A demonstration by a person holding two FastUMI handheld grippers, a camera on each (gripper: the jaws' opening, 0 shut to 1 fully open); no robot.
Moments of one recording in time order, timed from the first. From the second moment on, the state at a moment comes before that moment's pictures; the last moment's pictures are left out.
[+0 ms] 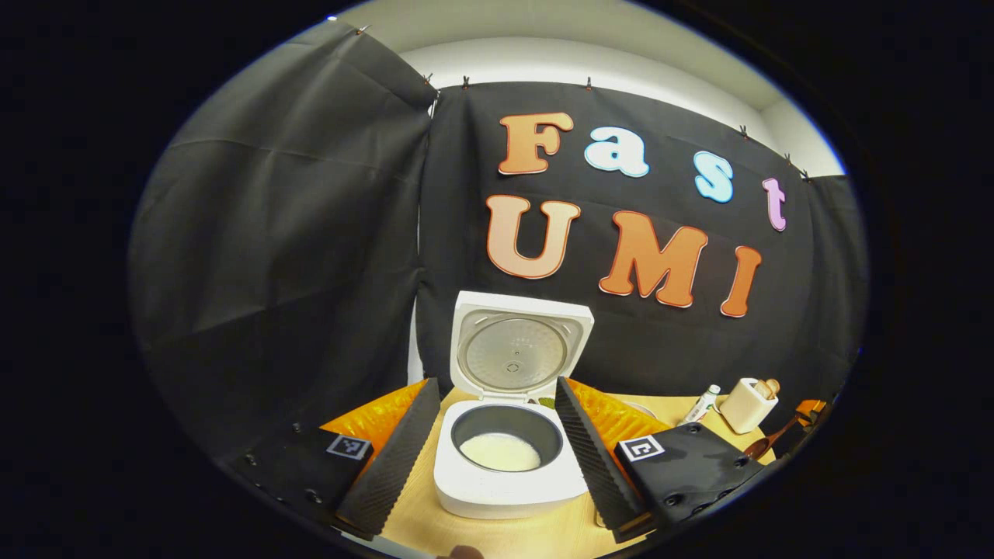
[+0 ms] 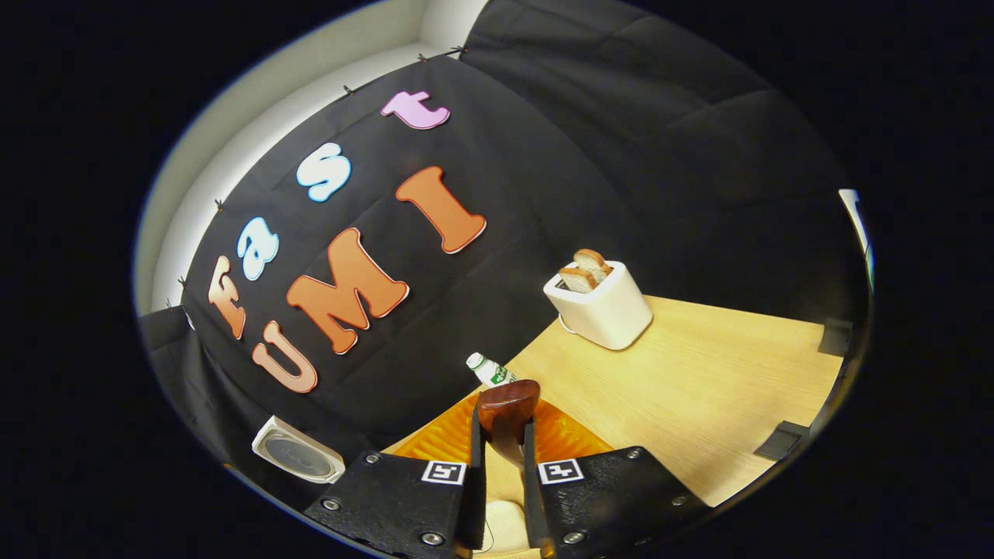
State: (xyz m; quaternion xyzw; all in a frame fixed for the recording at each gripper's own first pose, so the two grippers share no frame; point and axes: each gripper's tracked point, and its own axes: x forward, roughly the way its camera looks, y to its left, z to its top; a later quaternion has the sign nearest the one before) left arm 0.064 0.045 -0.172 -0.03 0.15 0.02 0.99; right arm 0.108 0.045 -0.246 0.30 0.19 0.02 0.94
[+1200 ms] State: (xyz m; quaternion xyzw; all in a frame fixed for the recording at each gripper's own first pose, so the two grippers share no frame) left arm 0.051 0.034 -0.181 0.00 0.16 0.02 0.99; right arm 0.093 0.051 -0.338 0.27 0.22 0.00 0.94
